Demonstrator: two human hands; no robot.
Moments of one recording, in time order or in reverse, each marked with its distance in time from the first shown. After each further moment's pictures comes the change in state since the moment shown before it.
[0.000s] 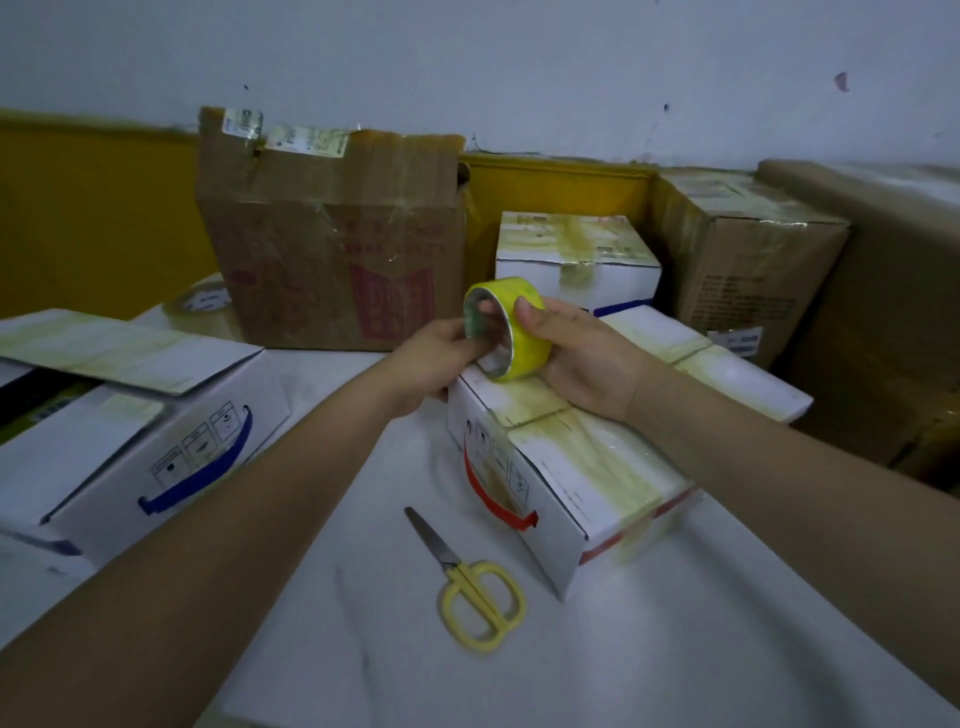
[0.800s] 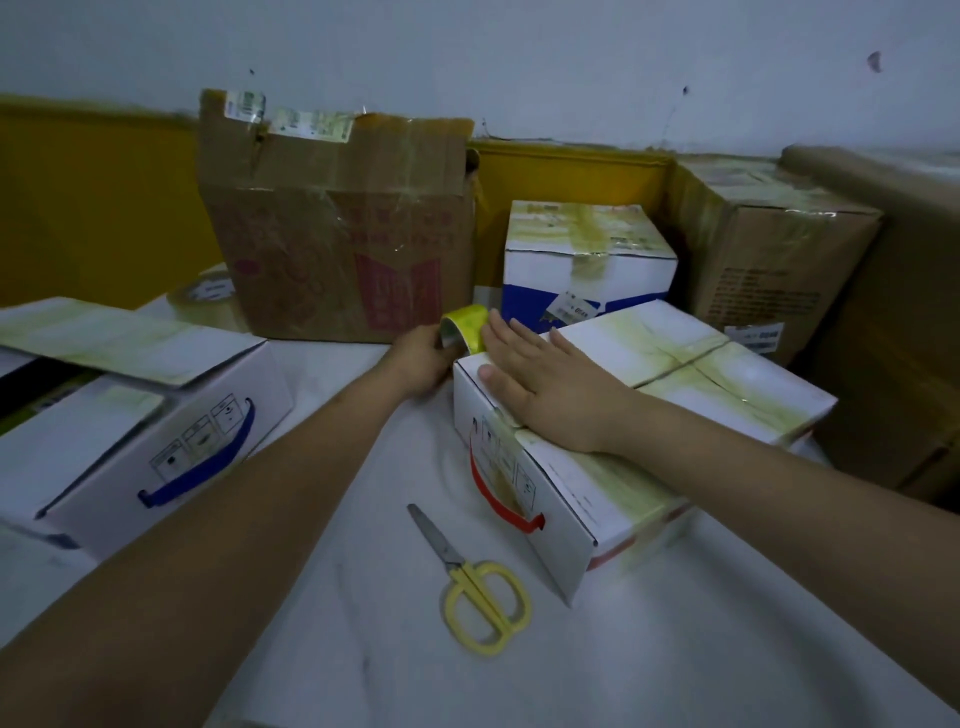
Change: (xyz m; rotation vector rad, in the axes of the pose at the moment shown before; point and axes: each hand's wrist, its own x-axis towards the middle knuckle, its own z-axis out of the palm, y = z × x) left_hand 0.040 -0.051 -0.024 0.308 0.128 -0.011; right_hand -0.011 0.017 0.016 -1.687 -0.095 0.097
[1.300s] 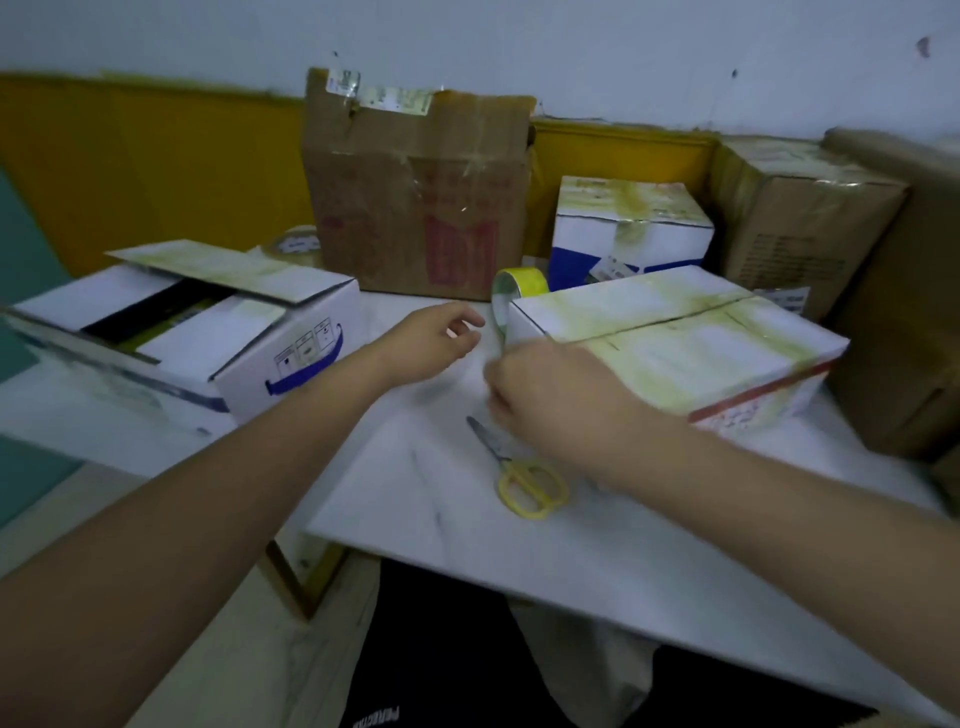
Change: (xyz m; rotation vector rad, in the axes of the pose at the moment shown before) left_hand -0.111 -0.008 -0.036 0.138 0.011 0.107; right_hand -0.075 -0.120 -0.001 -0.372 0.084 -0.103
